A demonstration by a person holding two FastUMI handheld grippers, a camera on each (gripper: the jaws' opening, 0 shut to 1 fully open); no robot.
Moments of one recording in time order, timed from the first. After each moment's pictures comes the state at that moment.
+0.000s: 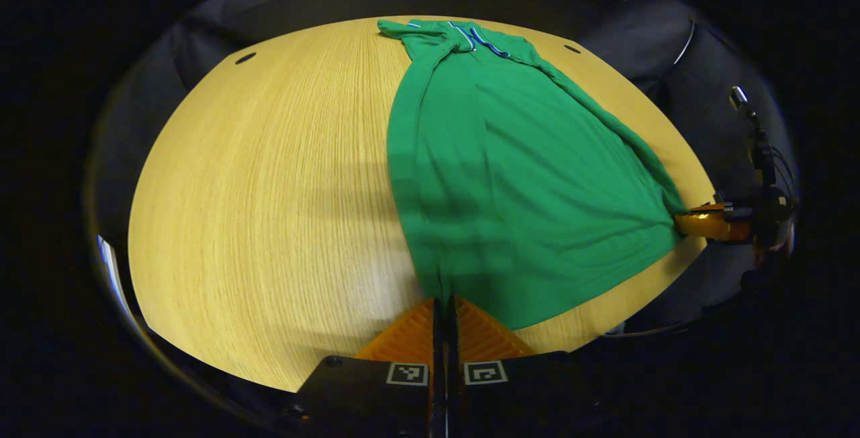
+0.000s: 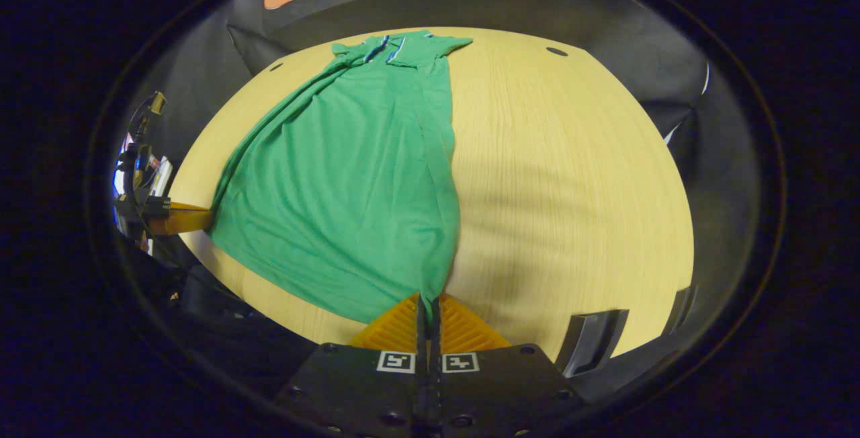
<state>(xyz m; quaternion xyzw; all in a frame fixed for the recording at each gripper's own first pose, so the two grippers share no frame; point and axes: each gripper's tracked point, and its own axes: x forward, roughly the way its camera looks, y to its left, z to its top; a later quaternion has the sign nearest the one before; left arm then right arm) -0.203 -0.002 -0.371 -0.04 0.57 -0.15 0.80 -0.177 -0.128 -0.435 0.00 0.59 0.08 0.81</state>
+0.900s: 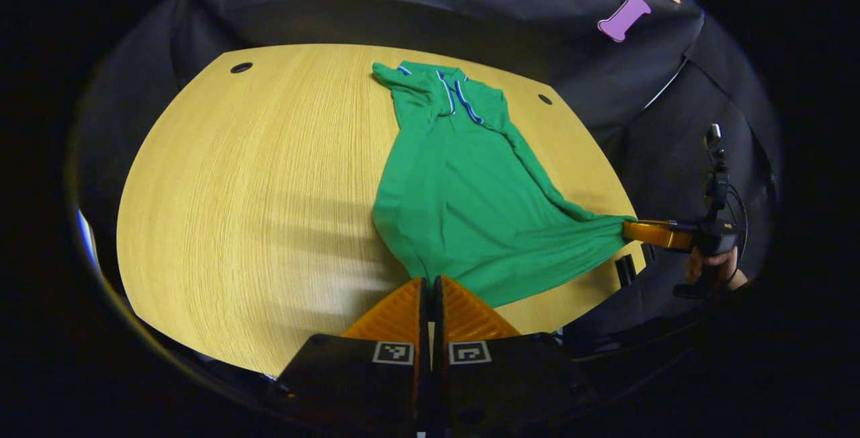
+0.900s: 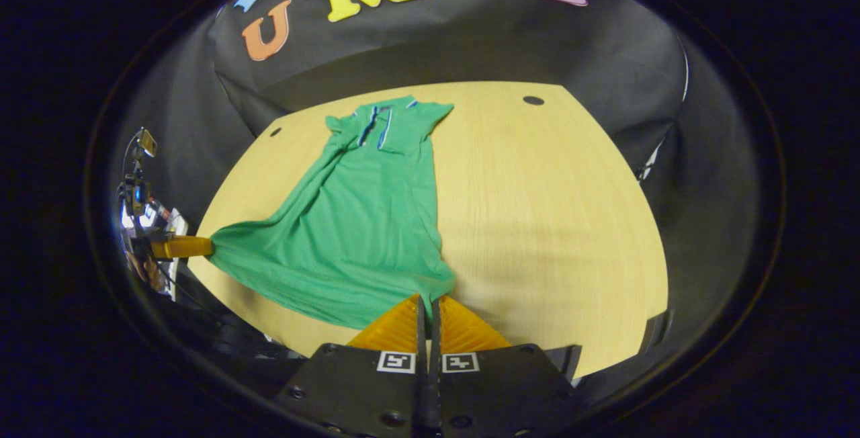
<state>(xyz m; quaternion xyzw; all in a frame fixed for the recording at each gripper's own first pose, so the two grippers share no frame) -0.132 -0.009 -0.263 -0.10 0.49 -0.18 0.85 -0.095 -0.135 -0.336 0.05 0.50 0.07 0.86</state>
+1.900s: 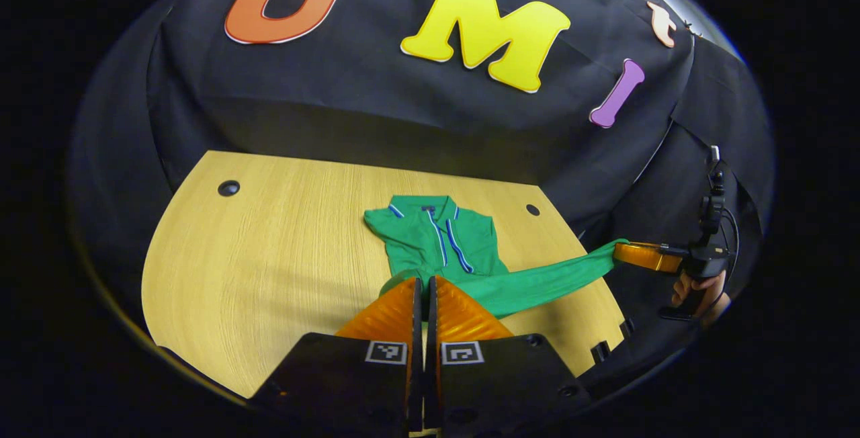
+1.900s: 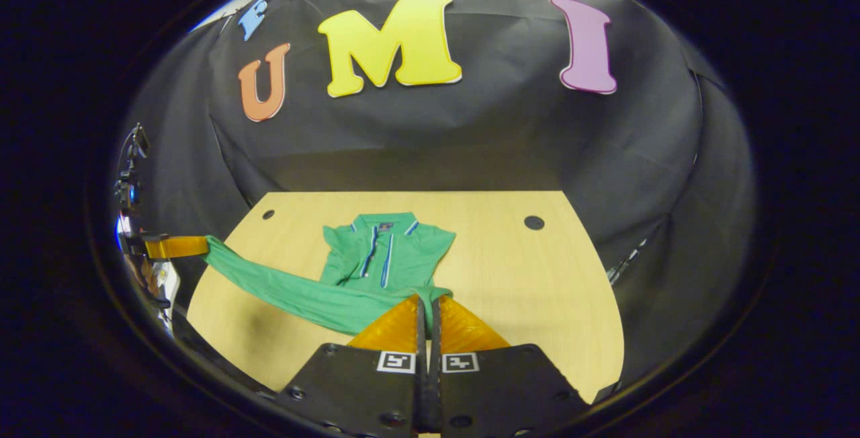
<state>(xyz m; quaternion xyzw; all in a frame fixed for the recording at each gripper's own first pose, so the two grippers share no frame) 0.055 0.011 -0.148 -0.11 0.34 -0.17 0.92 0.086 -0.102 -0.207 0.03 0.37 0.05 0.93</state>
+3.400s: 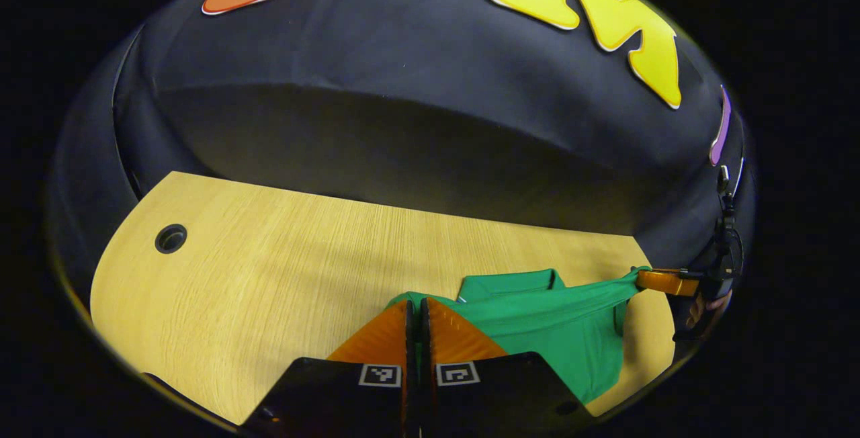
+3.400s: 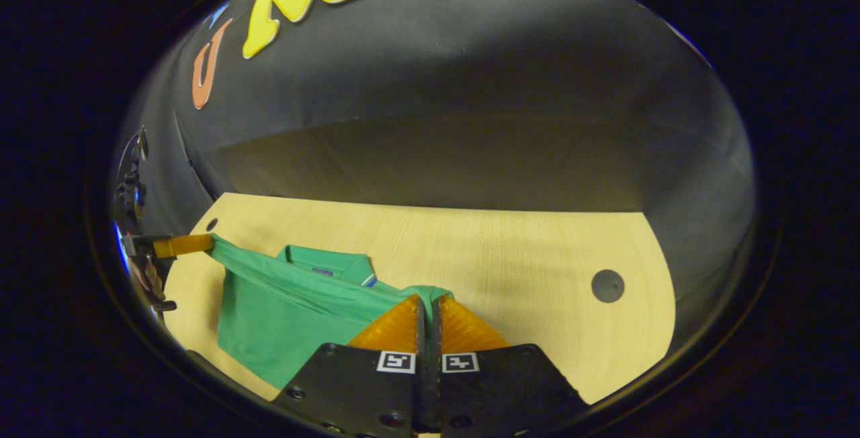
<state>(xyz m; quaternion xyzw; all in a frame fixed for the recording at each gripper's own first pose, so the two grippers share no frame) 0.286 0.022 -0.338 -0.10 0.38 -0.05 0.92 0.351 -0.106 -0.396 0.03 0.41 0.10 0.91</state>
